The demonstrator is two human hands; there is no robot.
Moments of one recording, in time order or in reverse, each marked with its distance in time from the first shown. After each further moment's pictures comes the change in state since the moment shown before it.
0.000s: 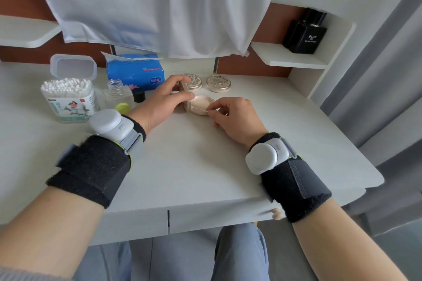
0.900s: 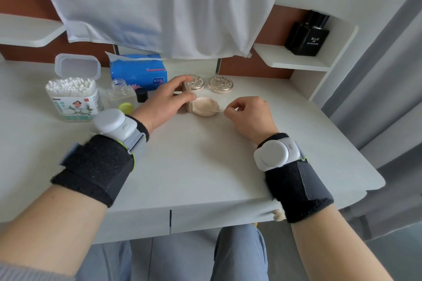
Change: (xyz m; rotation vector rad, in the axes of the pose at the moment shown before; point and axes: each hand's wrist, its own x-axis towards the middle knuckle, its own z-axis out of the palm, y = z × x) left_hand 0.001 0.000 0.000 0.054 0.029 0.024; right_hand 0.001 0.005 -0.013 -0.030 0.141 0.192
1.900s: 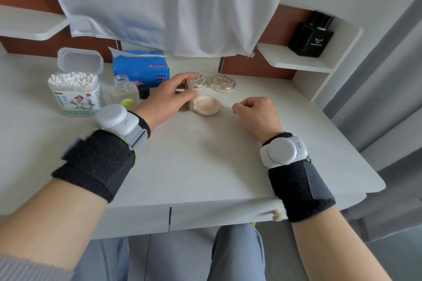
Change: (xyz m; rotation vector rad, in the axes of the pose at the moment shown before) left_hand 0.001 -0.004 -0.001 -0.031 -0.014 -0.005; right_hand 0.002 0.002 -0.005 0.057 0.011 0.189
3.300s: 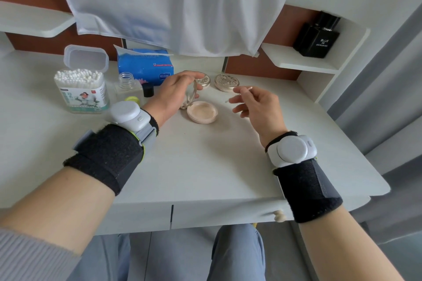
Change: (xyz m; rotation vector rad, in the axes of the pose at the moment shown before) left_hand 0.003 0.007 0.007 -0.150 0.099 -0.014; right_hand -0.007 -0.008 0.001 0.553 -0.067 -0.098
